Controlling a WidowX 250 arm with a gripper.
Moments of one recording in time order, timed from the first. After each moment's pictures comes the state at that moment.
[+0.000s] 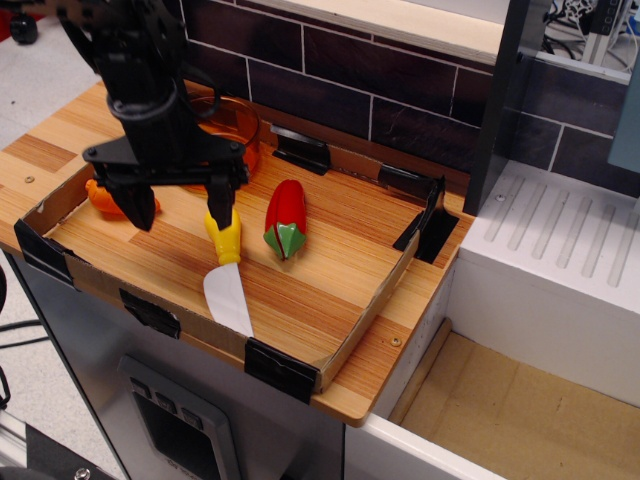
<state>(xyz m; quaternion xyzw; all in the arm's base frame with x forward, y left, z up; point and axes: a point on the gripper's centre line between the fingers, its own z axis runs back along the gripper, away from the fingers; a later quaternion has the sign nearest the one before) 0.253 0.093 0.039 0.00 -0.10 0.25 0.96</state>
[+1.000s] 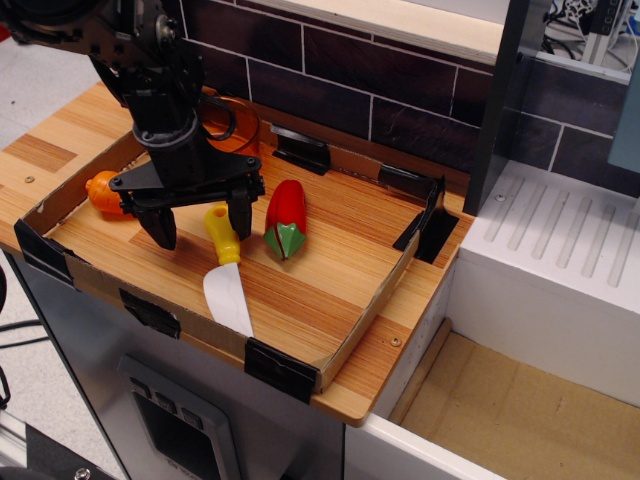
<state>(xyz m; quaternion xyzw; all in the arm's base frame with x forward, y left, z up) 0.270 0.090 0.010 -0.02 -0.10 0.30 0.95</state>
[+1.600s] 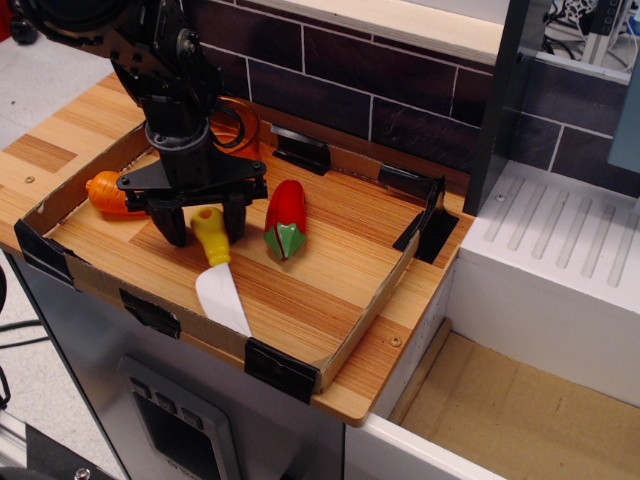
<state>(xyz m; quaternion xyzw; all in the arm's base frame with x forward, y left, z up) 0.278 0.092 0.001 0.01 -0.10 0.30 0.95</state>
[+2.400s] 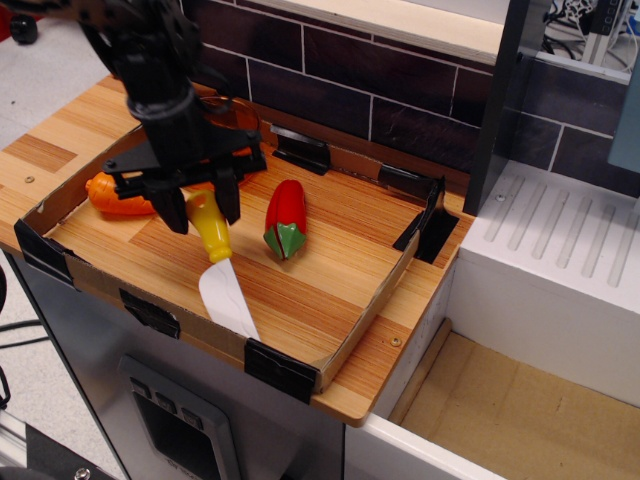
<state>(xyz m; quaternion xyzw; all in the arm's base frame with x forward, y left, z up) 0.262 0.080 0.039 -0.05 -0.08 0.34 0.94</state>
